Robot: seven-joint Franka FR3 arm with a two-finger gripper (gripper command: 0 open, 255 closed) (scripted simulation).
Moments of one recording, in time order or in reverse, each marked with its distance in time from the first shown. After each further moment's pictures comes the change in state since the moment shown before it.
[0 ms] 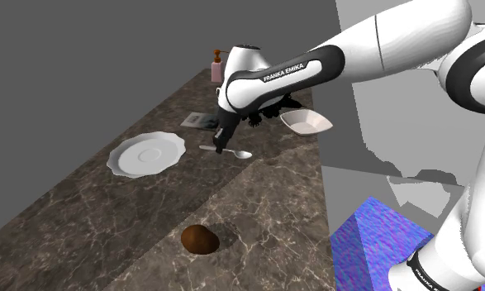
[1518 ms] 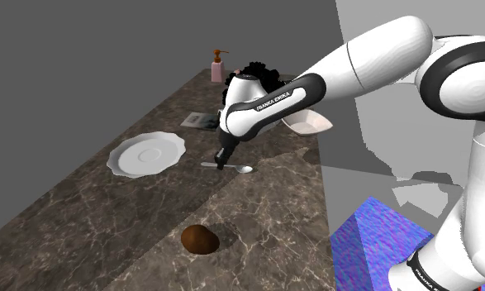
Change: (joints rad) arm 0.001 0.092 0.003 -0.077 0.011 0.167 -0.028
